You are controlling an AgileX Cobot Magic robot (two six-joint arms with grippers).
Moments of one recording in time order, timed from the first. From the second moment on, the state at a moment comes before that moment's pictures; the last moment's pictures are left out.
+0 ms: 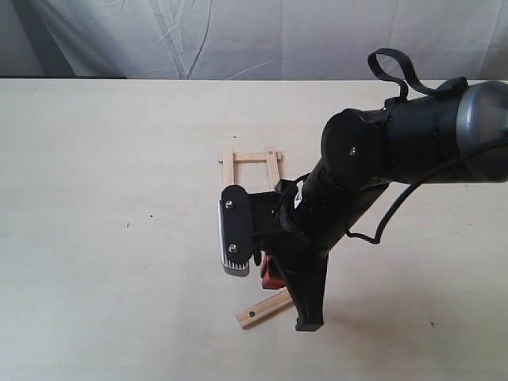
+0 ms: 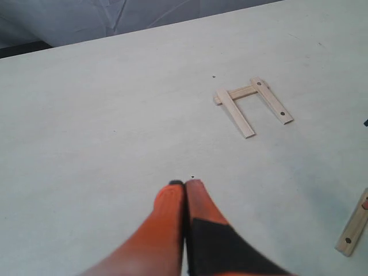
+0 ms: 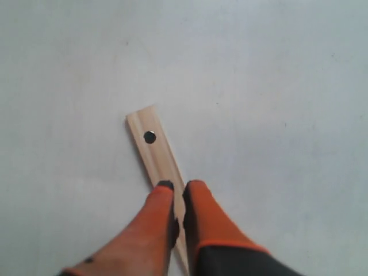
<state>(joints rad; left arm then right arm) 0.12 0.70 -0.74 -0.46 0.79 0.51 0.76 1.75 -0.97 0.41 0.65 -1.25</state>
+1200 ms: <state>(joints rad) 0.12 0.70 -0.74 -0.46 0.81 0.51 0.76 1.86 -0.97 0.34 0.58 -1.47</state>
